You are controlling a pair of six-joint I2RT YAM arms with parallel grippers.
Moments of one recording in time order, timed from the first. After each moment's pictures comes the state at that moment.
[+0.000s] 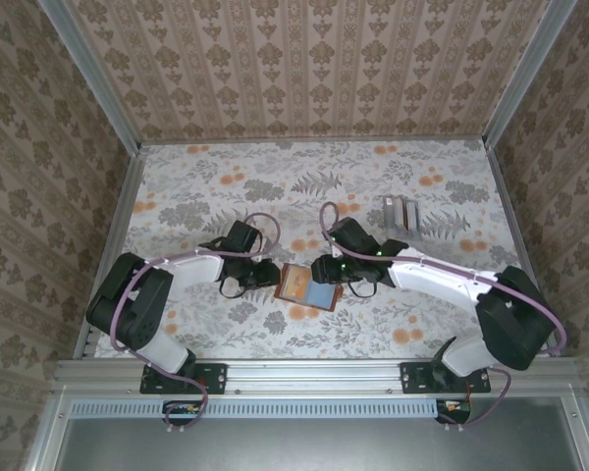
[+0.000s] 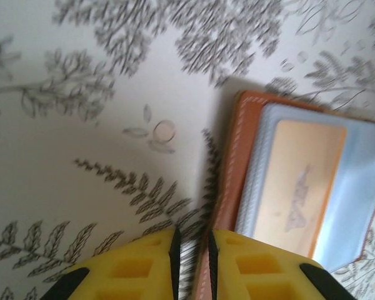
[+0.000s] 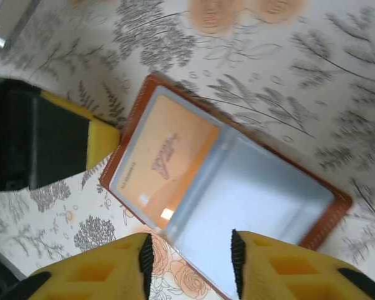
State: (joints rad) left arm -0.56 1.57 0.70 -0.26 0.43 -0.57; right arm 0.72 1.44 0.86 -0.38 -0.14 0.65
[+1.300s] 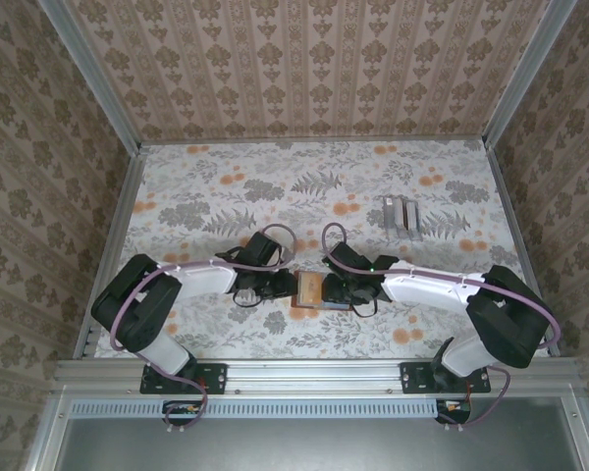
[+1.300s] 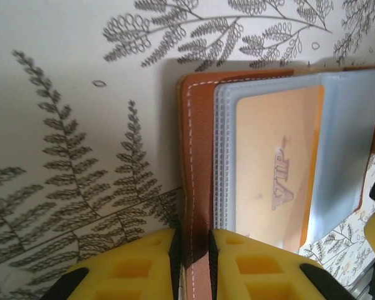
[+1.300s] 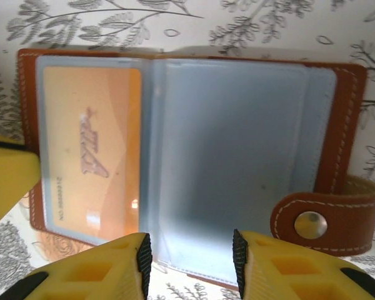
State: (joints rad) left arm -0.74 1.58 0.68 -0.16 0.42 -0.72; right arm 0.82 1.48 0.78 -0.46 0.02 0.89
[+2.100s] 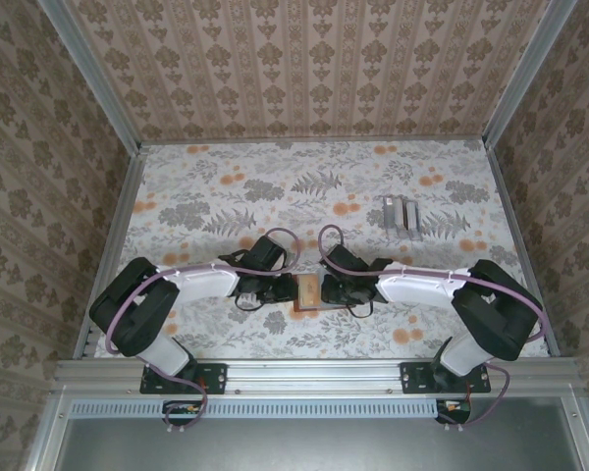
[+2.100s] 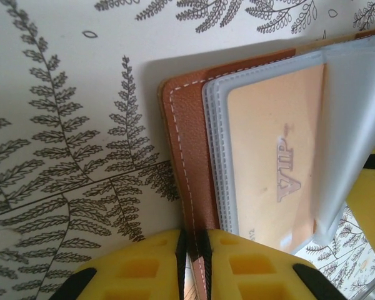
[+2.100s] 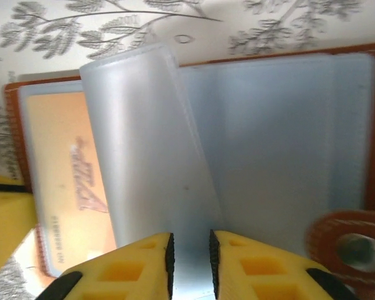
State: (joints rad) left arm -0.79 1.56 0.68 -0.22 0.36 -0.74; right arm 0.82 1.54 0.75 -0.31 -0.02 0.88
